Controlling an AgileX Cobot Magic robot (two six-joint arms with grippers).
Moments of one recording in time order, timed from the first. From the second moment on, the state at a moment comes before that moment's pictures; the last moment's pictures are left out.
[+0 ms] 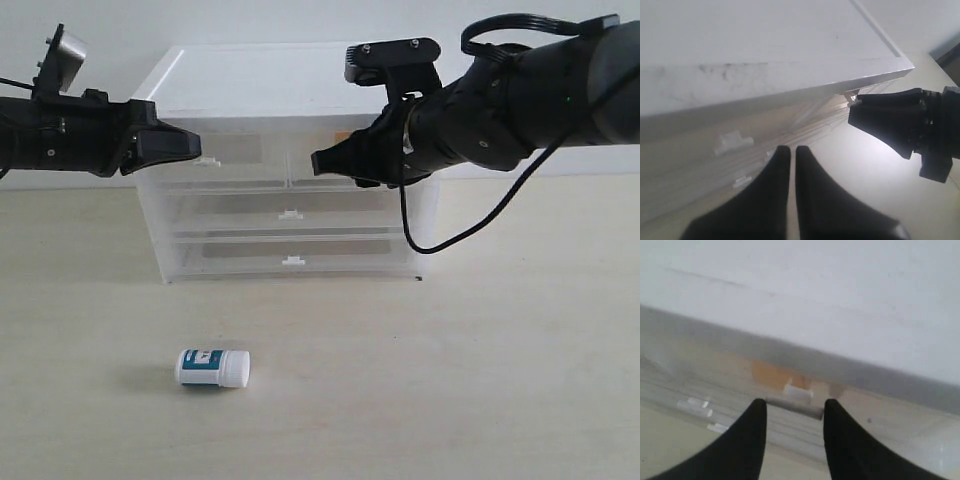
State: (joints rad) left arm -0.03 1.82 -1.19 -1.55 0.86 1.36; right arm 0.53 1.86 -1.34 -0.60 0.22 0.74
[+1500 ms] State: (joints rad) left arm 0.06 2.13 -1.24 -1.73 1.21 1.19; right arm 0.54 1.88 -1.36 -0.53 0.29 0.67
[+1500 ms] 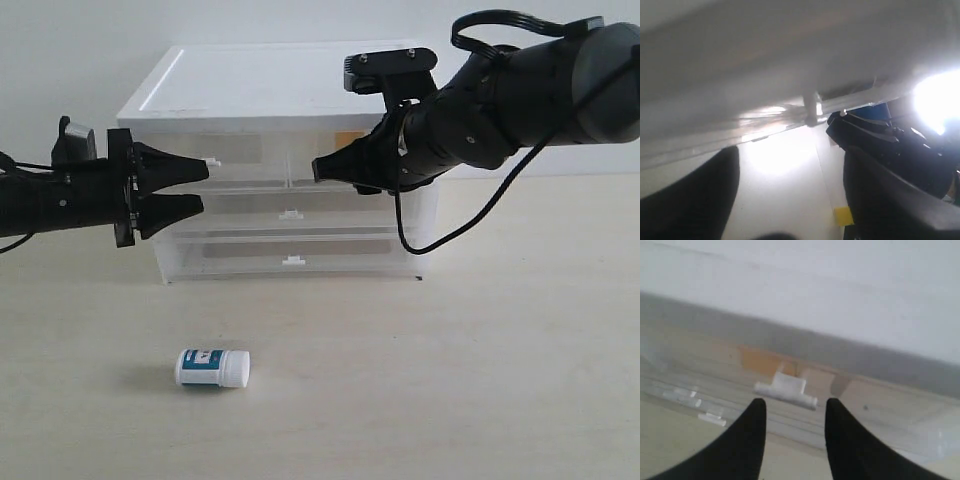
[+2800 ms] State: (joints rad) left arm 0.06 2.14 -1.34 -1.70 1.19 1.21; right arm 0.54 1.88 -1.36 -0.52 0.26 0.66
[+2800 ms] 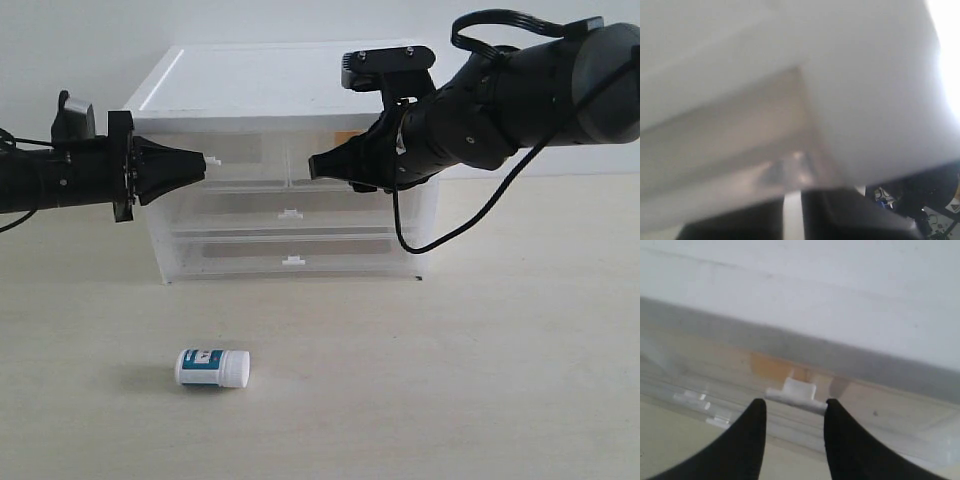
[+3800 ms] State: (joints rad) left arm 0.06 1.88 -1.01 -1.68 1.11 1.33; right arm 0.54 1.88 -1.36 -0.50 0.26 0.68
